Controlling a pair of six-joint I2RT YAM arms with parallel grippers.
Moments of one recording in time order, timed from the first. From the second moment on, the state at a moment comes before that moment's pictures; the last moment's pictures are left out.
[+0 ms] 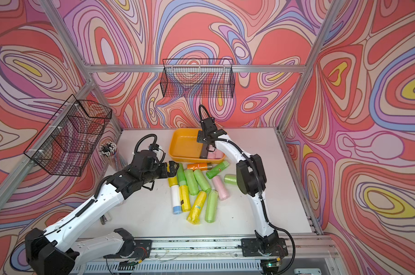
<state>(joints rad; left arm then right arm) -0.55 1.13 1.00 -0.54 -0.03 -0.56 0.47 2.17 1.95 -0.58 0.16 0.51</state>
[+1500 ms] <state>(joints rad) -0.67 1.06 0.78 -0.61 0.05 -0.74 0.47 1.09 0.68 -0.26 -0.12 0.65</state>
